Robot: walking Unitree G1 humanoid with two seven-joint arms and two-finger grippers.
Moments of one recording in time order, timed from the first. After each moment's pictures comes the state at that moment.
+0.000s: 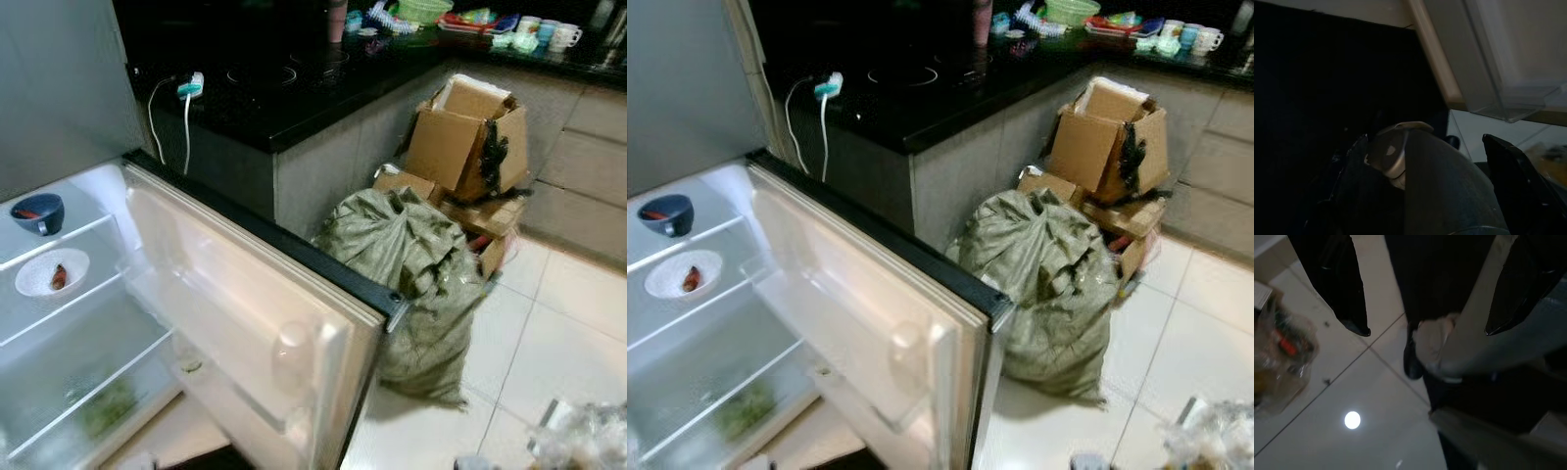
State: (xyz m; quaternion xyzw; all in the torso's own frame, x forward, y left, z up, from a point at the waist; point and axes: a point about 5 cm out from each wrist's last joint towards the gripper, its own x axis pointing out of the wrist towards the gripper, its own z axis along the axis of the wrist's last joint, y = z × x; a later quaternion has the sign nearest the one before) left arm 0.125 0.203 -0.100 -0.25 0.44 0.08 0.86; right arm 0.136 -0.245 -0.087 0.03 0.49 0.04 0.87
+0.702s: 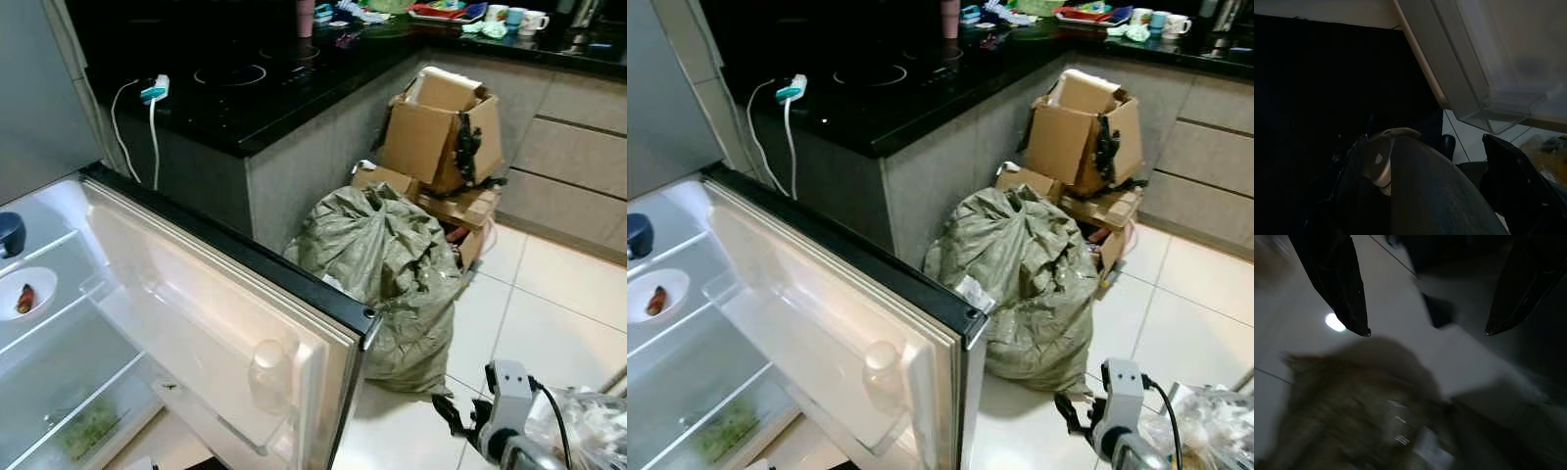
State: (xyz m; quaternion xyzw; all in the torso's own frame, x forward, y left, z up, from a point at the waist) left arm 0.127 0.203 -0.099 -0.25 0.43 0.08 0.86; right arm 0.248 -0.259 -0.010 0.14 0.23 0.07 0.96
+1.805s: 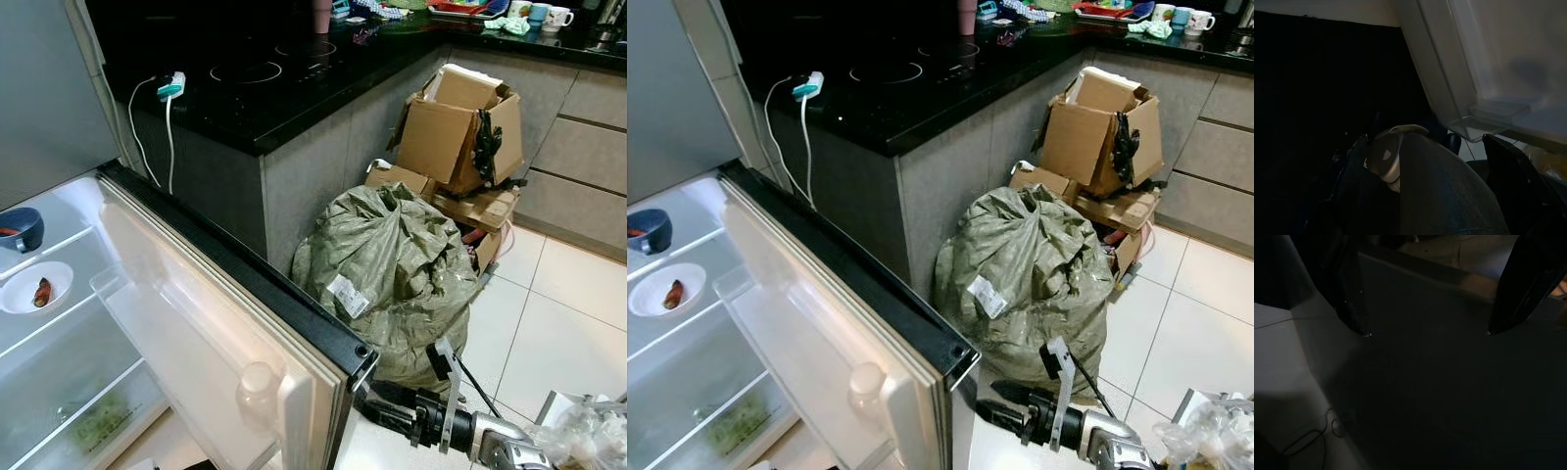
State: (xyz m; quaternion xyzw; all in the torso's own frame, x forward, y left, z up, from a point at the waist) left arm 0.125 0.203 -0.100 -0.24 0.44 0.07 0.86; right arm 0.245 -0.194 0.008 0.22 0.23 0.44 0.84
